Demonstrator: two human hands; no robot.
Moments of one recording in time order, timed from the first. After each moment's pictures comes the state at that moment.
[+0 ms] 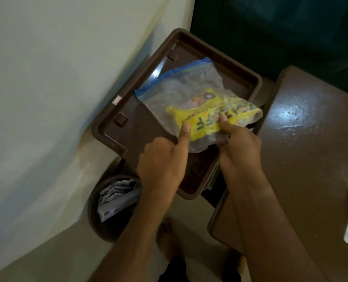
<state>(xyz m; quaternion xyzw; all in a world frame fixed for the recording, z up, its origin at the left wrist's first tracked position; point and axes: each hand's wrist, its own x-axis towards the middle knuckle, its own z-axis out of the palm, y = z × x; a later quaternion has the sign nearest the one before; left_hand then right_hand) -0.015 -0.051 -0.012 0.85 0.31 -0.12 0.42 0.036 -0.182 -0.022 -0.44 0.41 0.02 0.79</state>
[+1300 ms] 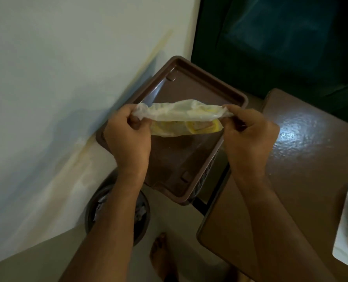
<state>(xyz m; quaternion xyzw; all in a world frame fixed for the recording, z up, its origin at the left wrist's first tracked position) 0.011 -0.019 0.030 0.84 0.28 0.20 0.42 0.037 -0.219 0.037 -0.88 0.02 -0.19 0.44</state>
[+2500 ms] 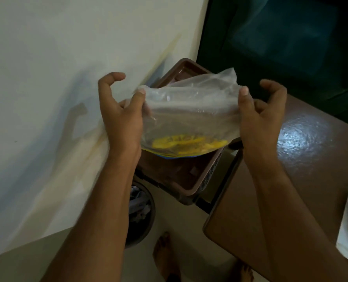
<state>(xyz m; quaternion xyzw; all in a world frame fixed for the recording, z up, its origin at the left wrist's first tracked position) 0.009 0.006 0.066 0.69 0.27 0.22 0.63 0.042 -0.211 0.059 -0.78 0.12 -0.11 0.60</state>
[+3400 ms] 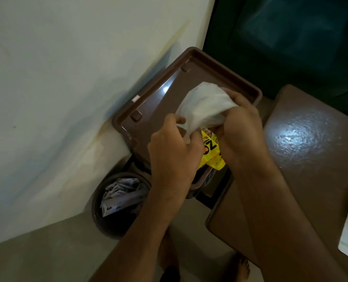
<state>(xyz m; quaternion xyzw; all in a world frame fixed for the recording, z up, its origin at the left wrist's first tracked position) -0.046 -0.060 0.054 0.85 0.24 0.04 0.47 0.024 -0.158 0.064 -0.59 0.24 0.09 0.77</state>
